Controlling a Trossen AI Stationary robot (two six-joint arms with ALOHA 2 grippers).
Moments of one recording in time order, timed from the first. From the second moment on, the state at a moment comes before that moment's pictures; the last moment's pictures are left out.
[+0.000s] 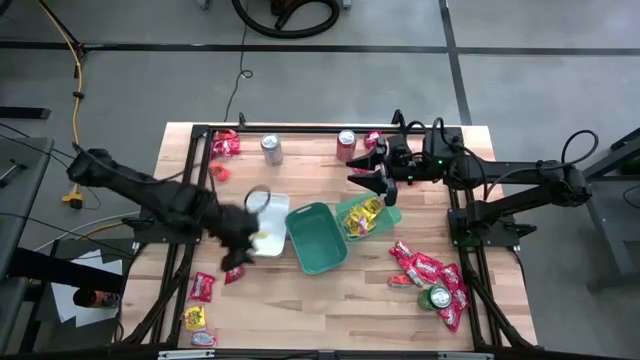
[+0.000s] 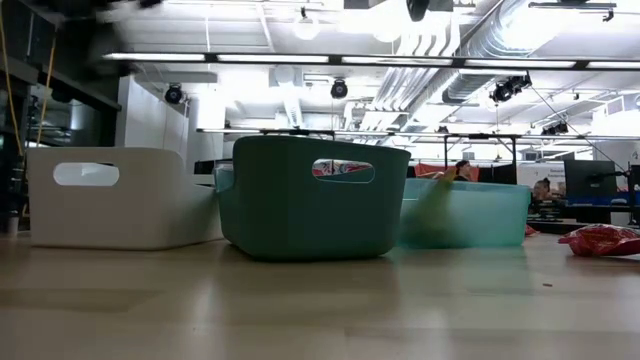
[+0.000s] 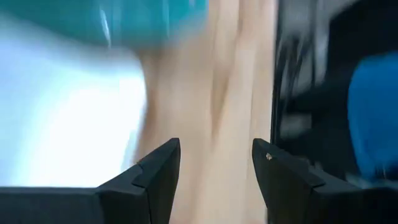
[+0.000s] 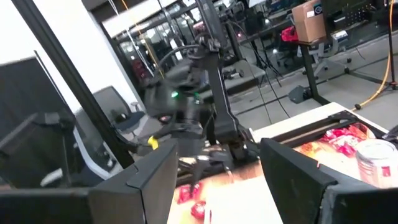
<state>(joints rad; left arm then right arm) -0.35 1.04 0.81 -0.67 0.21 -0.66 -0.11 1.13 0.96 0.19 -0.16 0.38</state>
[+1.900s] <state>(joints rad) -0.66 1.11 0.81 -0.67 -0.18 -0.99 -0.15 1.13 0.96 0.00 -0.06 0.36</state>
